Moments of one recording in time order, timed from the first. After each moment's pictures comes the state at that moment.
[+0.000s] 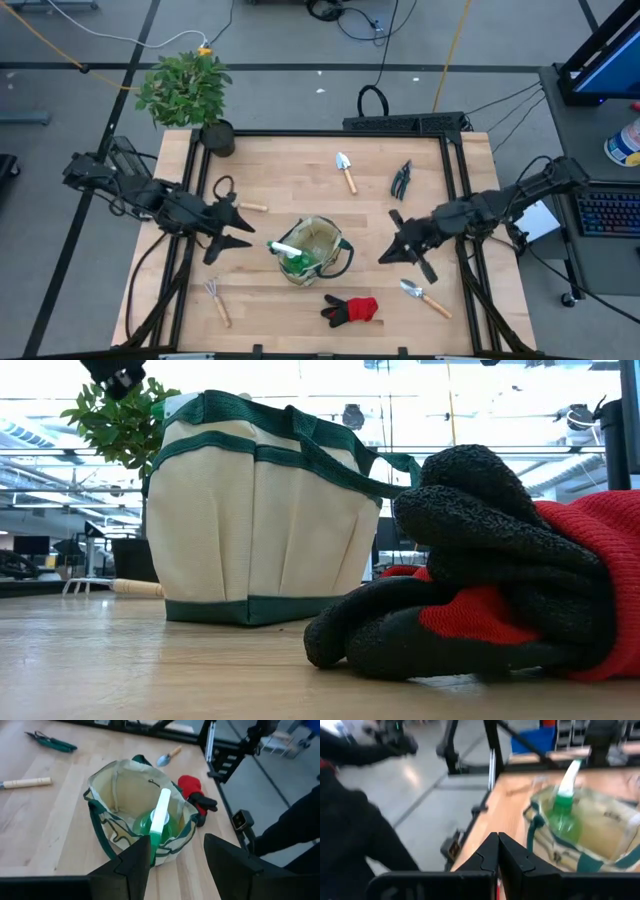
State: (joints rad) left arm -0.37 0.75 0.76 -0.49 -0.10 -0.35; right arm 0.39 1.01 0.83 -0.13 -0.10 0.27
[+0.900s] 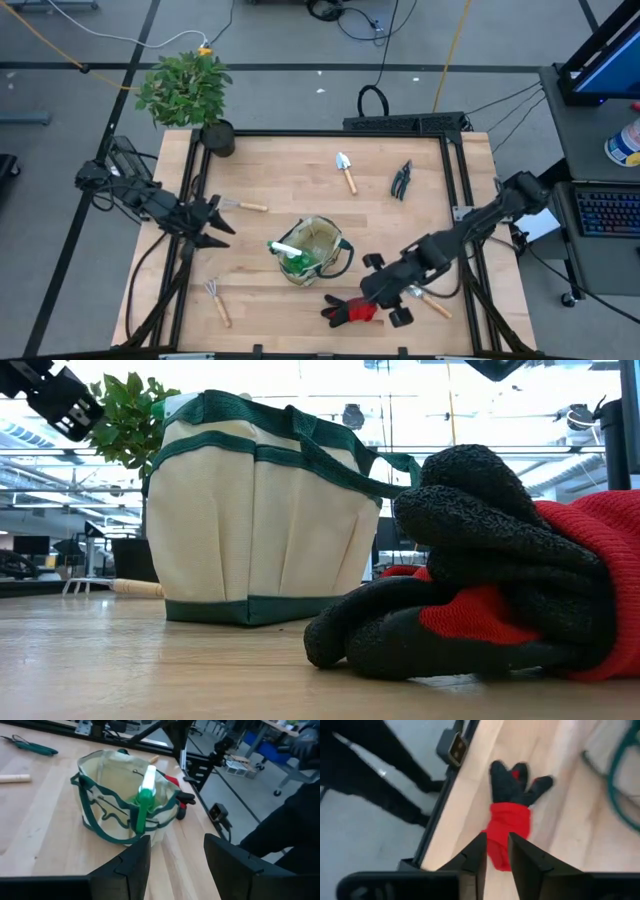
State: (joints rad) left arm -0.43 0.31 0.47 -0.48 -0.05 -0.35; right arm 0.55 1.59 1.27 -0.61 -0.14 0.29
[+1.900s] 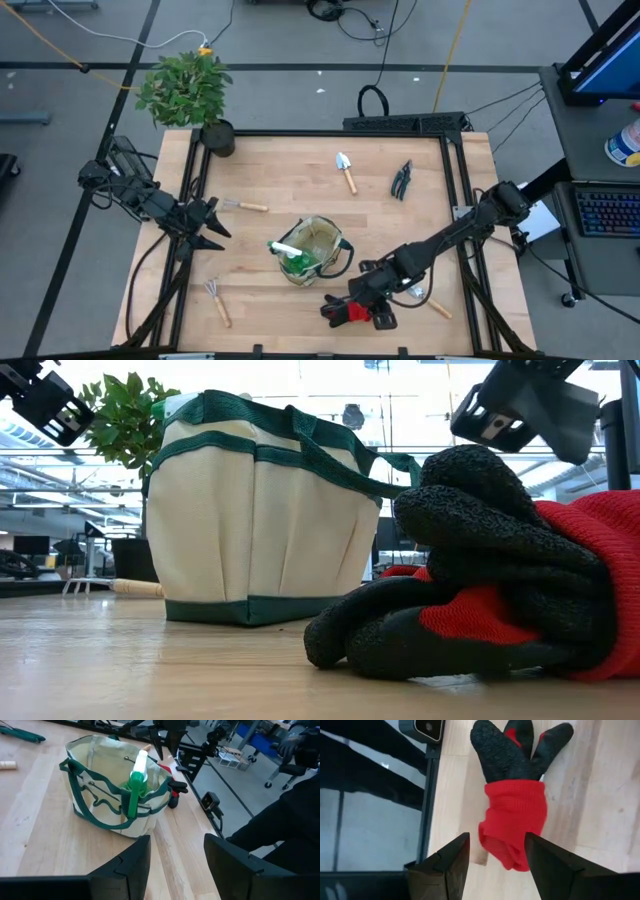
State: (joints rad) left arm -0.46 0.27 0.47 -0.55 -0.02 -0.37; right arm 0.51 1.76 1.29 -0.62 -0.24 0.48
